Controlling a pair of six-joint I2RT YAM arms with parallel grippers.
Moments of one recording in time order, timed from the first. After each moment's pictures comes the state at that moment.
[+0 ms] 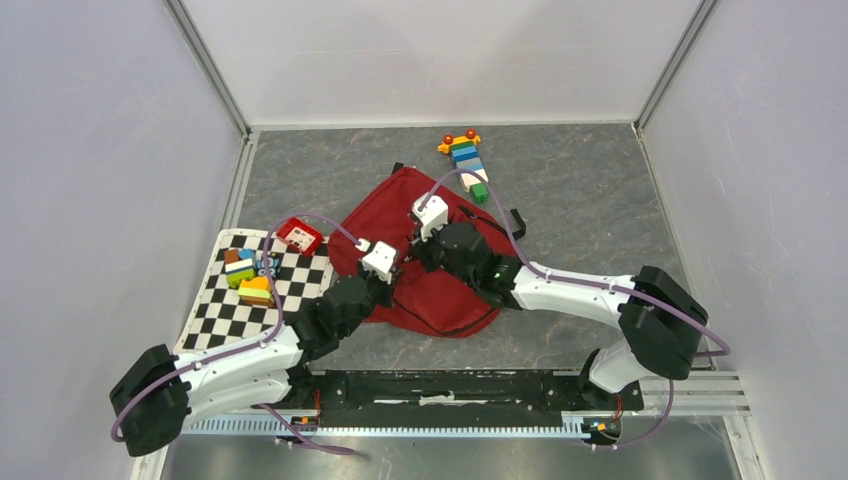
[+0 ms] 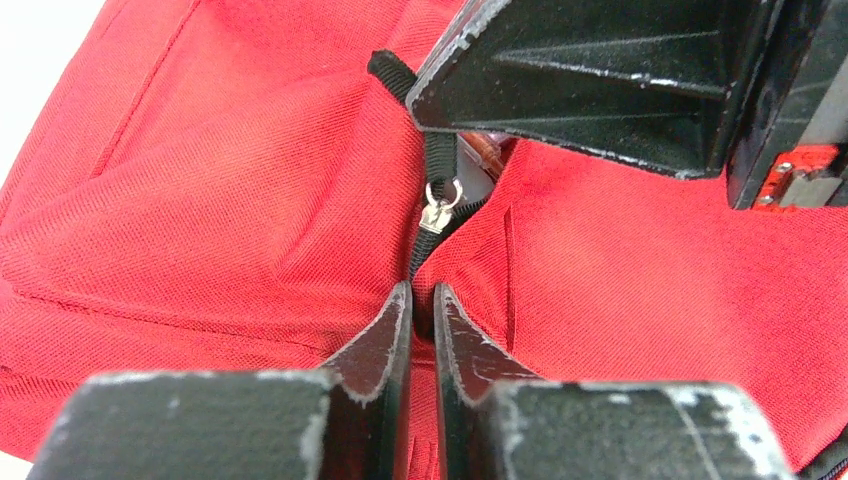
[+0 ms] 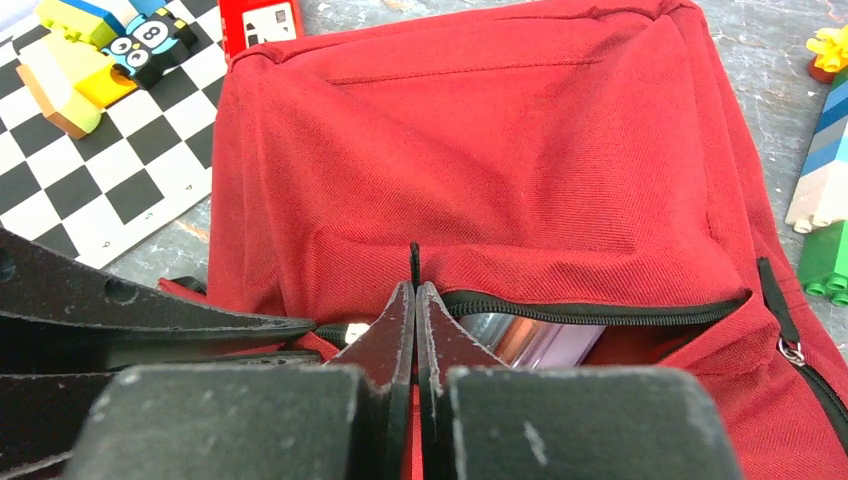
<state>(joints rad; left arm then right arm) -0.93 0.89 0.29 0.32 -0.37 -0.10 0.99 1.51 0.90 0.30 0.22 0.11</state>
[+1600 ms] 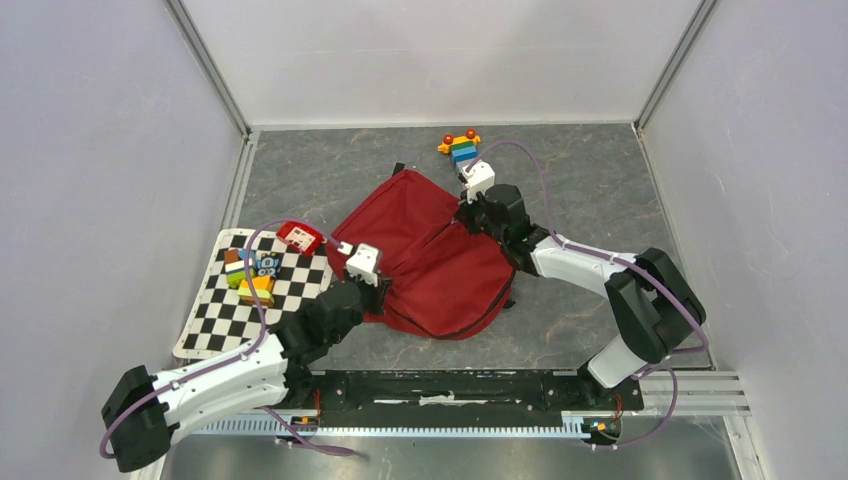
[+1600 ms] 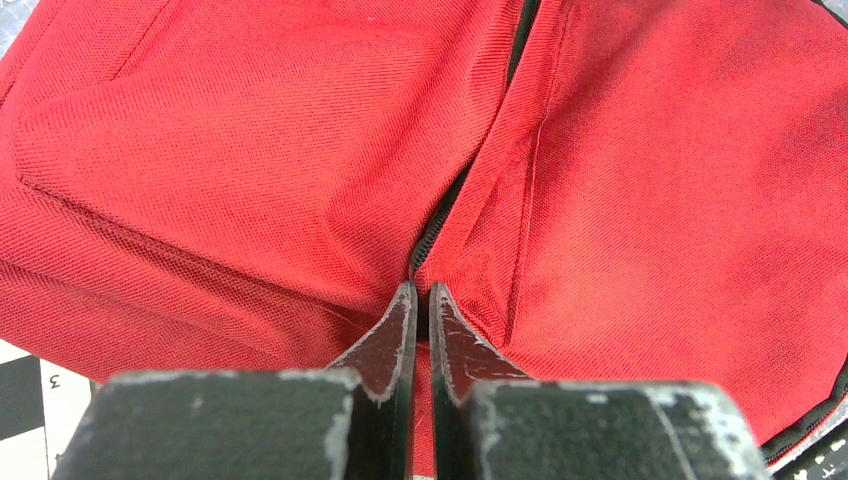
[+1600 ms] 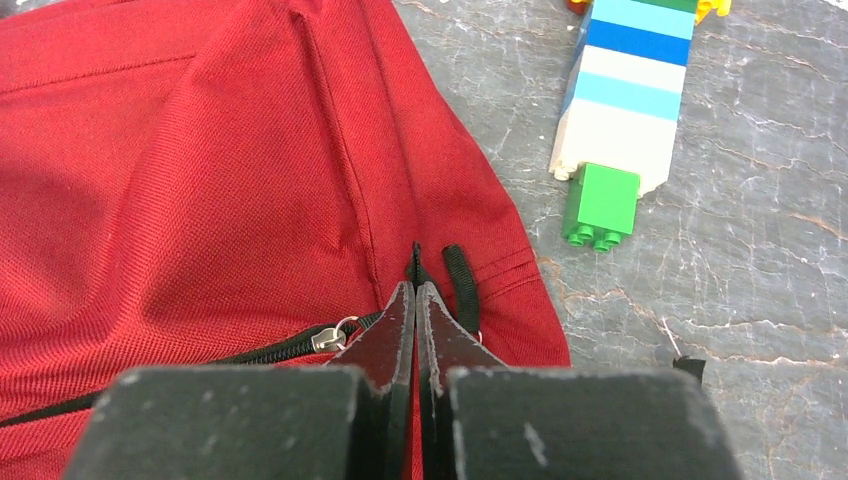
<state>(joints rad) -0.93 0.73 0.29 0.07 -0.42 -0.29 0.62 1.59 0.87 0.34 0.09 0.02</state>
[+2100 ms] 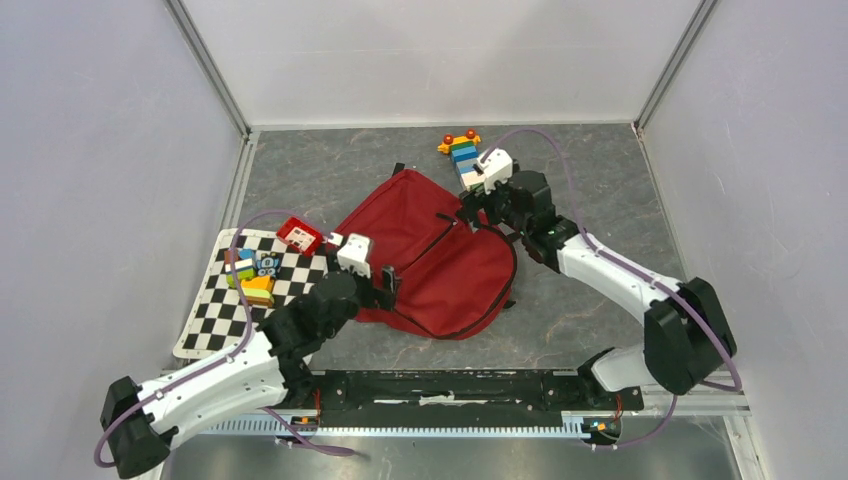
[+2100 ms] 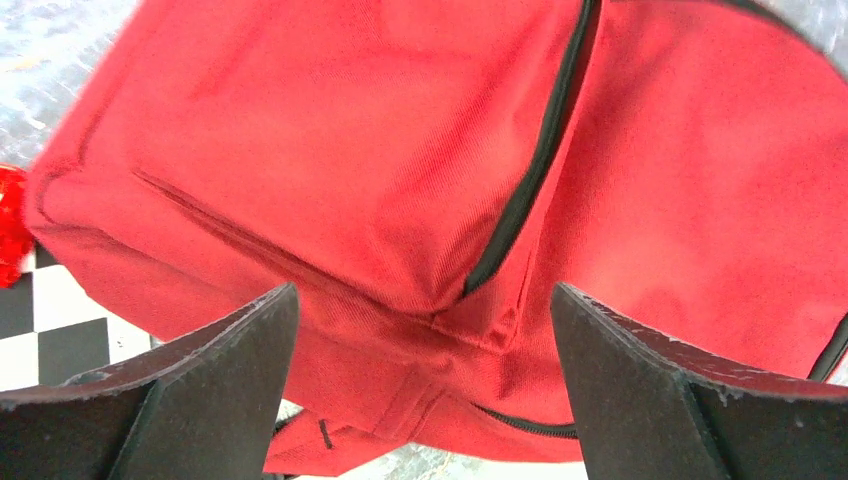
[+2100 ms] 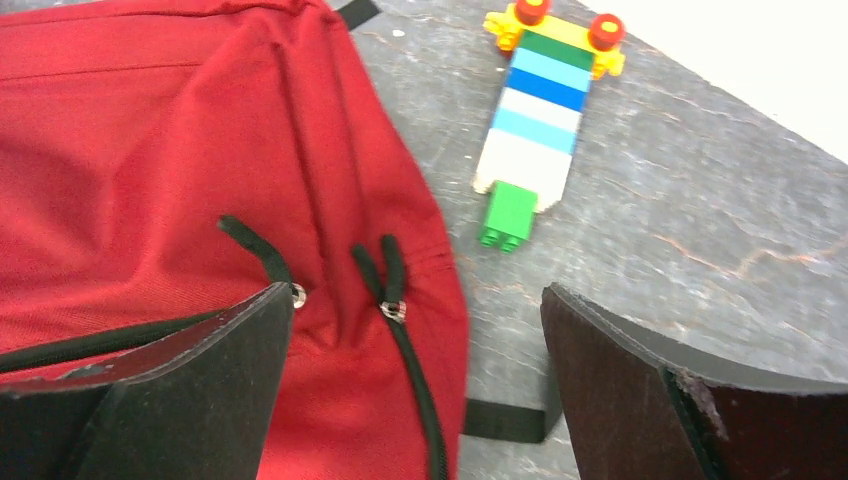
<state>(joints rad) -0.93 0.68 0.39 -0.13 -0.45 -0.33 0.56 1.43 0.91 0.16 0.02 -0.13</state>
